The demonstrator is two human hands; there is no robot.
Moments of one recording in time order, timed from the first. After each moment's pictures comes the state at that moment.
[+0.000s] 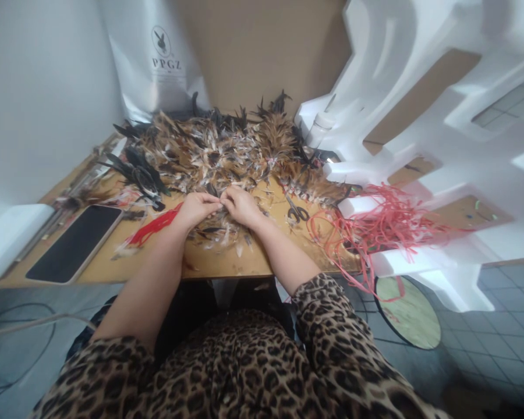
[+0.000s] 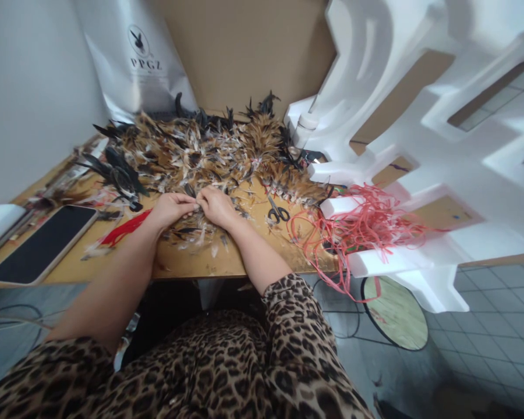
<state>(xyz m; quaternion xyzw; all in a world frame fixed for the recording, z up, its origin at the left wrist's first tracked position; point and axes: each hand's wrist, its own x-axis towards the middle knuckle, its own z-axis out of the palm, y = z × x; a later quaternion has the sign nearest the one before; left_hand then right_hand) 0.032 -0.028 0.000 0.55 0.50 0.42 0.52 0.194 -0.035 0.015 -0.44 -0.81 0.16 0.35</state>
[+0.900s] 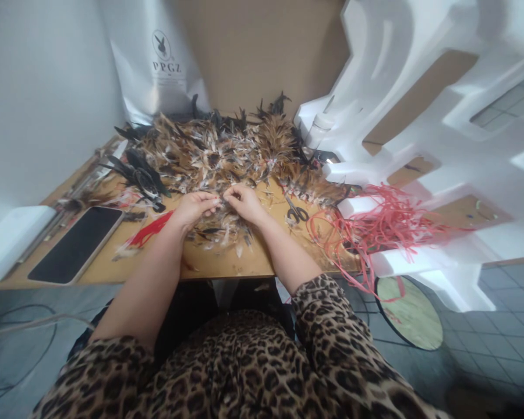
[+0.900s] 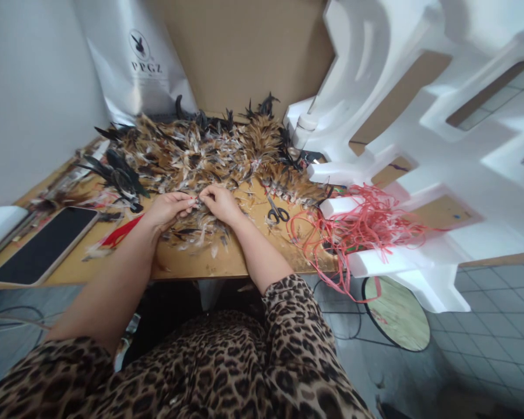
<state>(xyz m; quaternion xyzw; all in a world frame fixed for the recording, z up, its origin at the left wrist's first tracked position) 0.028 -0.026 -0.001 0.49 0.43 0.45 0.61 0.203 -0.024 0.011 -0.43 -0.77 0.23 0.41</state>
